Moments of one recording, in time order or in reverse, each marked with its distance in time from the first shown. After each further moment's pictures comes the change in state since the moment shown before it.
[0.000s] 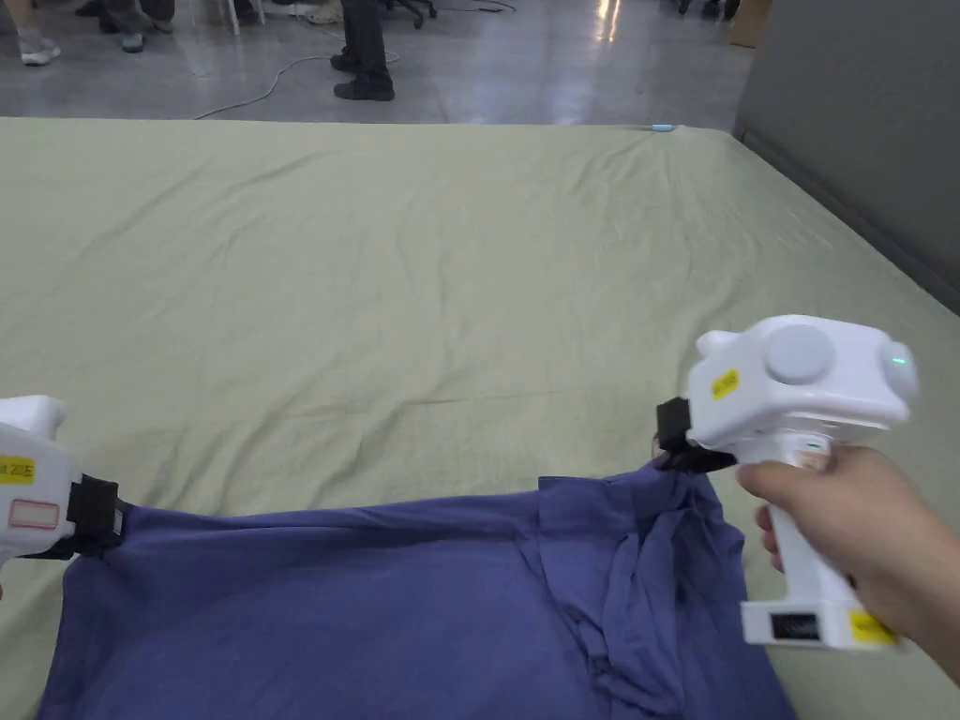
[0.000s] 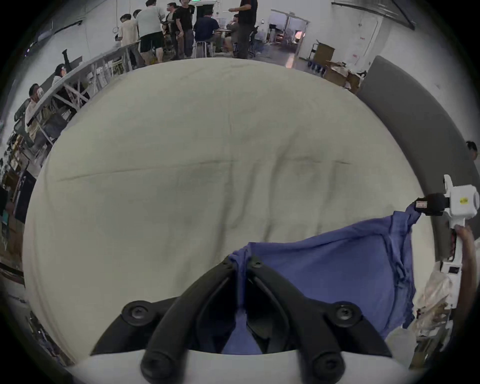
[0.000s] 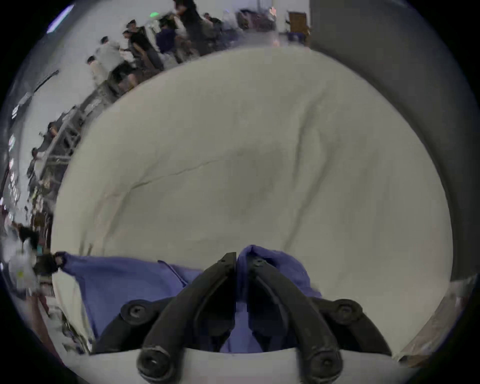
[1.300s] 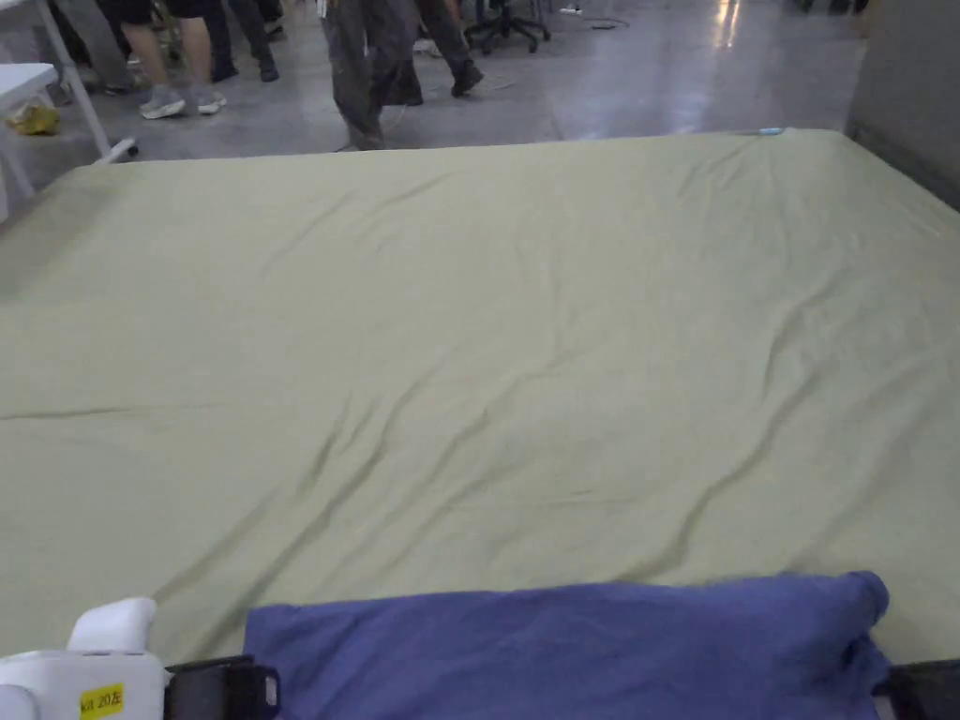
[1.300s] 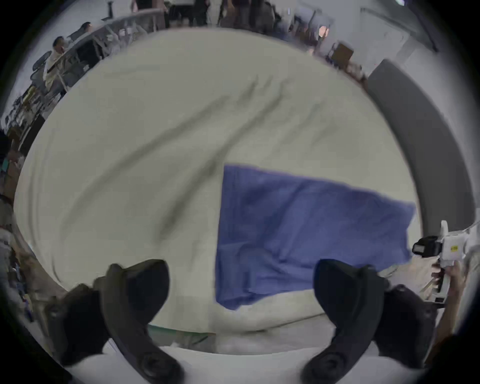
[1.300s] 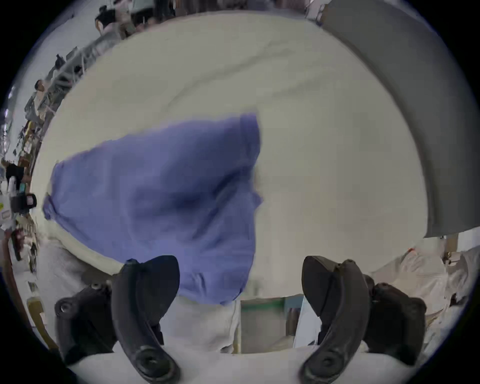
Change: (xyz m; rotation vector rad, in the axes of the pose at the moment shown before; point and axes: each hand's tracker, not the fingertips) left arm -0.005 -0.216 0.116 0.006 -0.070 0.213; right arm 0.053 -0.212 0.115 -0.142 -0.115 0.101
